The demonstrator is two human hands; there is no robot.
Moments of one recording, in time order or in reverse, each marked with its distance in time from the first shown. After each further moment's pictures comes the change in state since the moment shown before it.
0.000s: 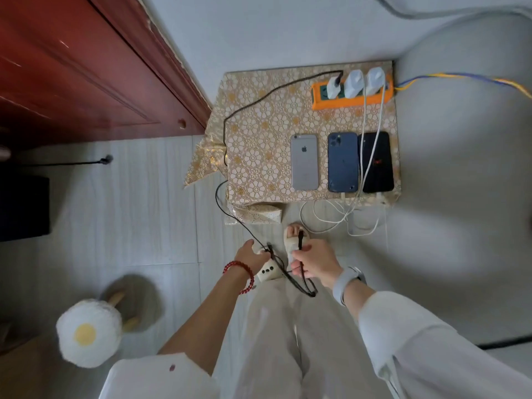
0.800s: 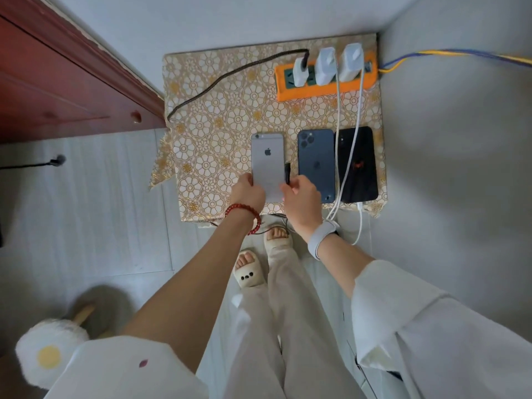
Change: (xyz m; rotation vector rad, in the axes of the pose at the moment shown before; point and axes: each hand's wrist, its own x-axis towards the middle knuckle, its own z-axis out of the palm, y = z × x) left_hand 0.093 0.152 0.037 -0.146 0.291 0.275; right_hand 0.109 -0.077 -0.057 -0.114 0.378 -0.487
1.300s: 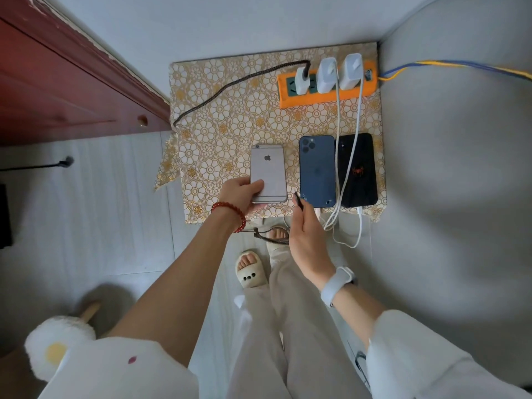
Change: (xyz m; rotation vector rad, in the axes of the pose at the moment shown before) left_hand -0.002 0.007 -0.027 -0.396 -0.172 -0.152; right_hand -0.055 0.008 -0.014 0.100 -0.047 -0.073
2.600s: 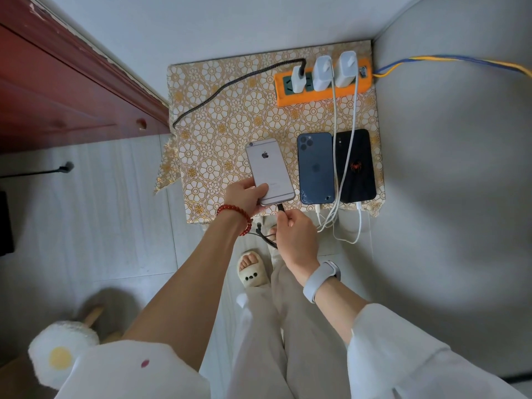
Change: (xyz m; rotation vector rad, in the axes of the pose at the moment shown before) left_hand -0.007 -0.008 0.006 -0.054 -0.031 0.037; right_hand -0.007 -0.008 0.020 -0.183 0.067 0.171
